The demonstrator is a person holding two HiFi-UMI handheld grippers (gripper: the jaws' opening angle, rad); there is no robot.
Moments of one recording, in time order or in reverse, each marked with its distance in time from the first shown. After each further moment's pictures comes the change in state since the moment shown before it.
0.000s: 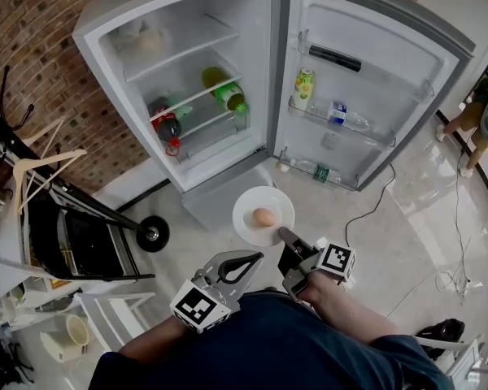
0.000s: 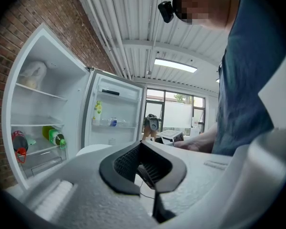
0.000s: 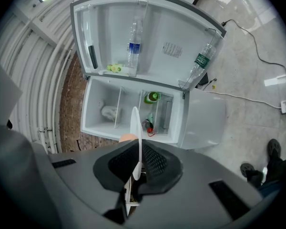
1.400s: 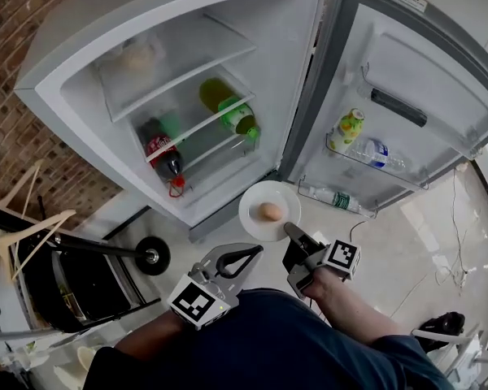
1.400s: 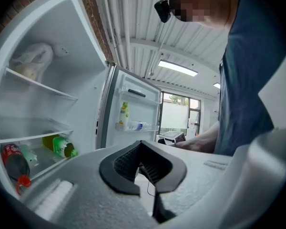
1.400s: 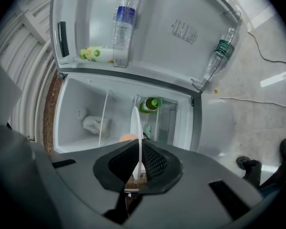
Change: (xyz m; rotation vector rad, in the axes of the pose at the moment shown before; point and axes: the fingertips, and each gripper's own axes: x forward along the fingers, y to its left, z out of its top) left arm 0.028 0.214 0.024 -0.003 -0.001 -0.091; right arm 0.177 -0.001 0.076 0.016 -0.104 -0.090
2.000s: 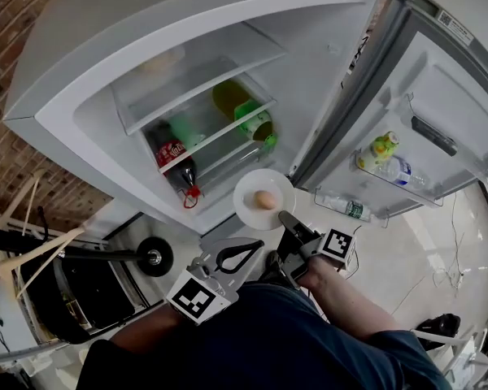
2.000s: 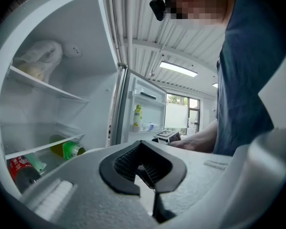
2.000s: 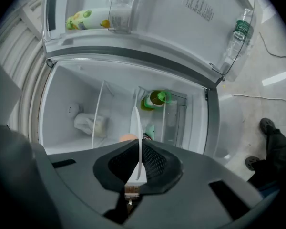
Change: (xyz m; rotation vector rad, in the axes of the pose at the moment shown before) left arm -0.023 0.086 0.008 0.006 -0.007 -0.010; right arm 0.105 0.025 -0.005 0.001 0.005 0.001
